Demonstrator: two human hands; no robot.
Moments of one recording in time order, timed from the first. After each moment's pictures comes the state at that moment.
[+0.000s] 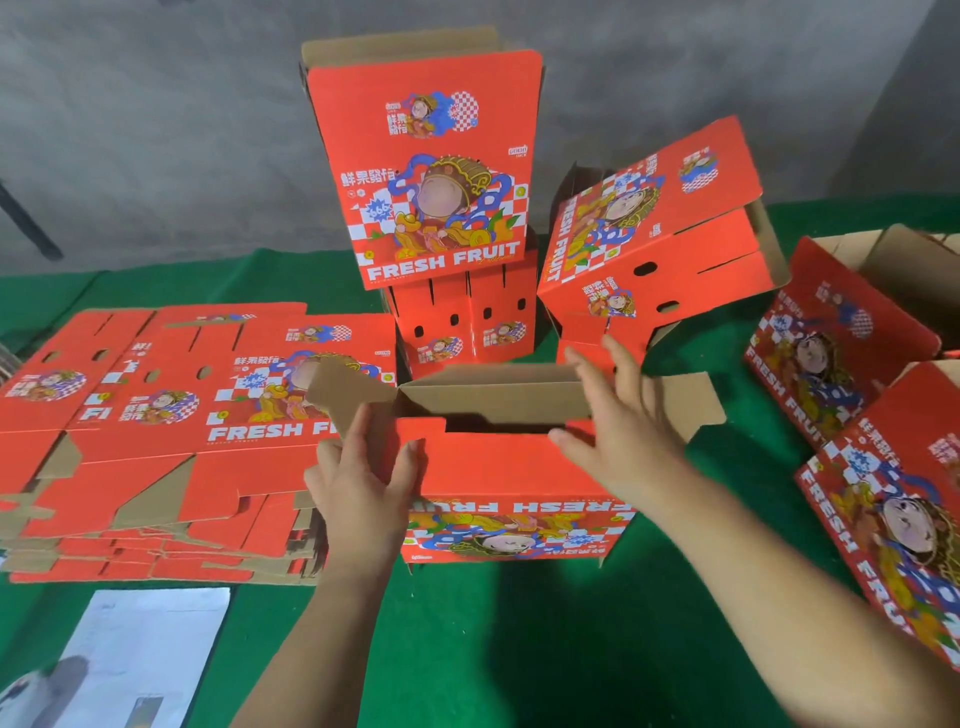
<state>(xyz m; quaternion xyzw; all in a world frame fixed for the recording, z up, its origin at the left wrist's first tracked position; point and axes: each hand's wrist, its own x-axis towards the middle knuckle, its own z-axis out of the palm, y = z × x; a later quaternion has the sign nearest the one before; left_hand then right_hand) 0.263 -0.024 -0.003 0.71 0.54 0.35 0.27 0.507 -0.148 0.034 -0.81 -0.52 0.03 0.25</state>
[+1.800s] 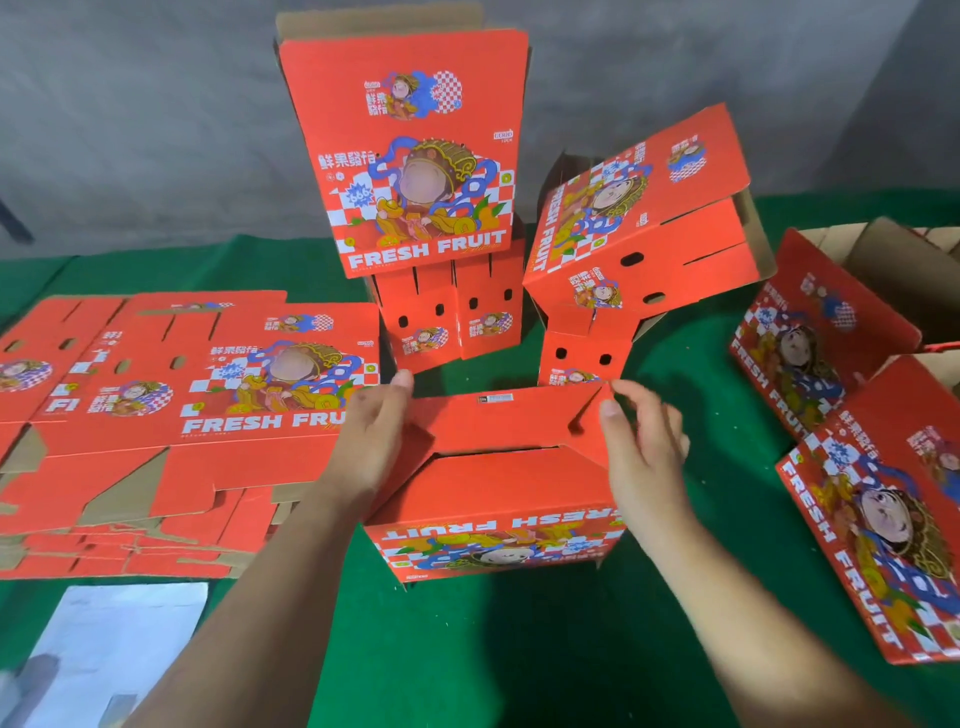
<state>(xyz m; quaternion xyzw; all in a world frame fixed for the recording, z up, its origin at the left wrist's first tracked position) 0.298 0.012 0.020 0.69 0.42 0.29 0.50 0.498 -0.176 -0.001 -0.78 -0.27 0.12 0.55</state>
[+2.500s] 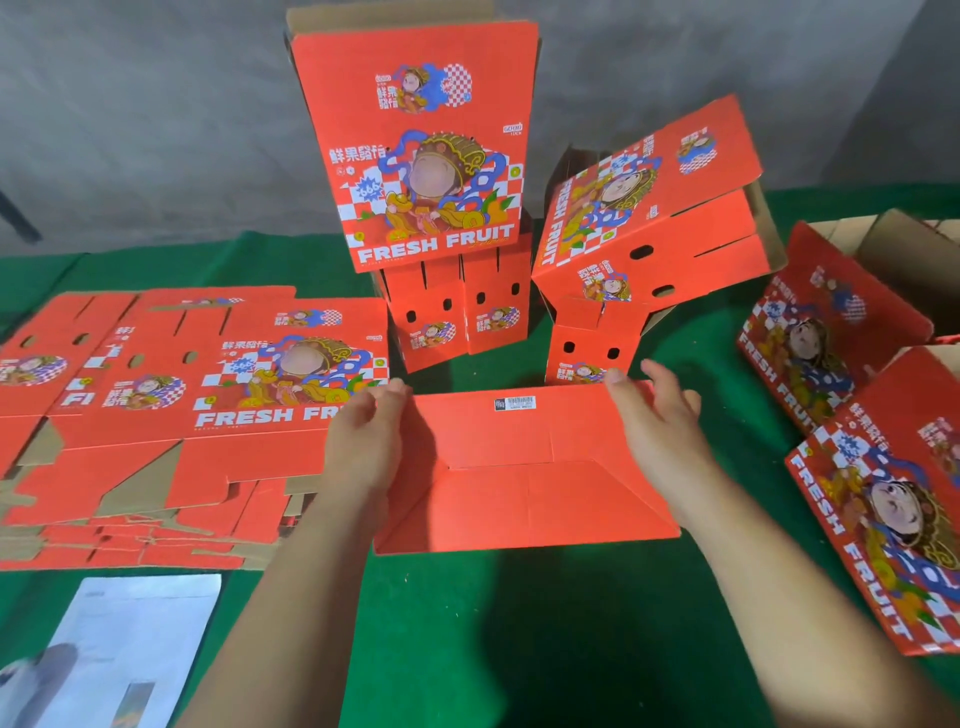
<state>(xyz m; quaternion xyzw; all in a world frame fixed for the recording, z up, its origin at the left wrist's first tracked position) 0.288 -0.007 0.034 0.55 0.51 0.37 0.55 0.511 -0.170 0.034 -0.82 -0.23 0.22 0.47</state>
